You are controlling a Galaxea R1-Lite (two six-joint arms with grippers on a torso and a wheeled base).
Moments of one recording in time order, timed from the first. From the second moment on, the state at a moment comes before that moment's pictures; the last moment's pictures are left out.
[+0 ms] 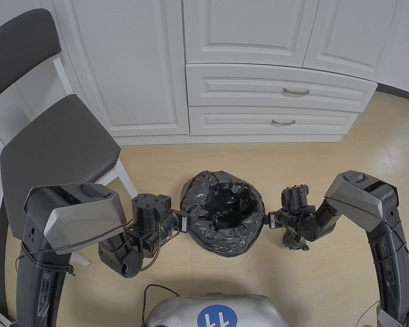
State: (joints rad) left arm -0.50 2.47 -0.89 -1.34 0.11 -0.06; right arm 0.29 2.62 -1.27 -0.72 -0.20 0.07
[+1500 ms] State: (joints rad) left arm -0.38 2.65 -1.26 -0.98 0.11 -0.08; right arm 0.29 2.51 -1.13 -0.75 -0.19 0.04
